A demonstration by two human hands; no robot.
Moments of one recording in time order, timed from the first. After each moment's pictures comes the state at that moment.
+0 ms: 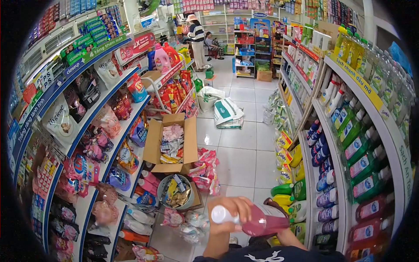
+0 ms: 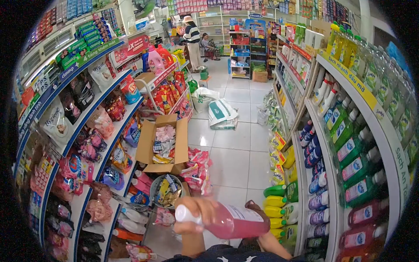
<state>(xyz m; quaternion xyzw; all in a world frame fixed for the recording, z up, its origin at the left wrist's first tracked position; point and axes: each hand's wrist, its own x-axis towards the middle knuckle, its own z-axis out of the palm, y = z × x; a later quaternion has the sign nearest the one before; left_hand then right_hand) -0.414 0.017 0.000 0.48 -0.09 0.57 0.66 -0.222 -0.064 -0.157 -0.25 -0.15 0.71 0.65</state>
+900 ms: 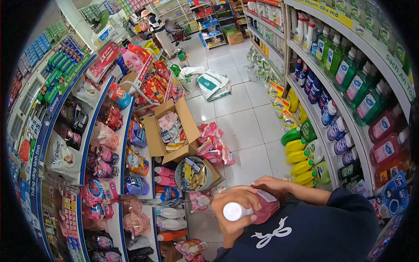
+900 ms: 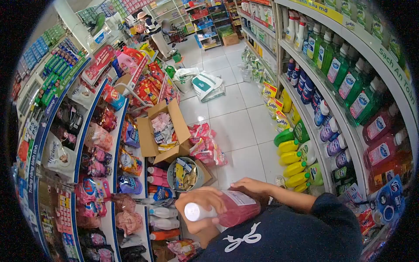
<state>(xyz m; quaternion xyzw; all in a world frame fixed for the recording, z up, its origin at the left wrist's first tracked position) -0.486 -0.051 -0.003 0.66 0.05 0.48 0.58 -0.314 -0.072 -0.163 -0.43 -0.35 0.78 0.30</state>
